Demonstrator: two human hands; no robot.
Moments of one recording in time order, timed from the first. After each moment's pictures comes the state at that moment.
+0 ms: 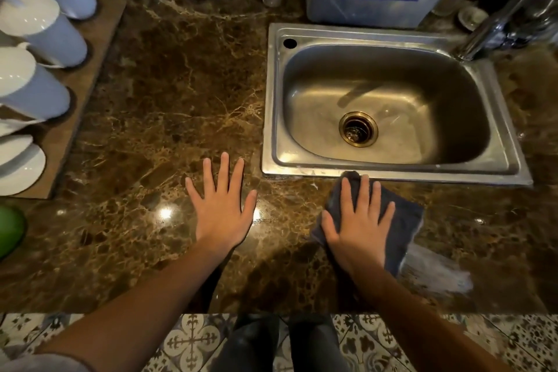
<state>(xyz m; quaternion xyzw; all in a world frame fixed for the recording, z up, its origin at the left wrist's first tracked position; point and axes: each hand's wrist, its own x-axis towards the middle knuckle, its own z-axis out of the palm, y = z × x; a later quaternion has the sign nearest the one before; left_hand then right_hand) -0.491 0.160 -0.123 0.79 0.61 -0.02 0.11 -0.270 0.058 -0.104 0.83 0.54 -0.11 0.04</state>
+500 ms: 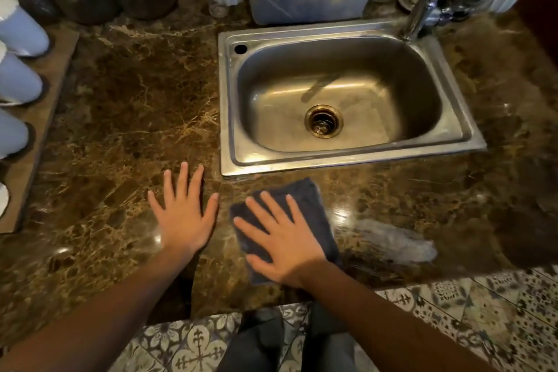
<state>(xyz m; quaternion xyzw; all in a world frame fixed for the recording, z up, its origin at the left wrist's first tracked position) -0.488 0.161 -0.120 0.78 0.62 -0.01 0.13 -0.296 0.044 -0.117 0.58 0.80 -0.12 0.00</state>
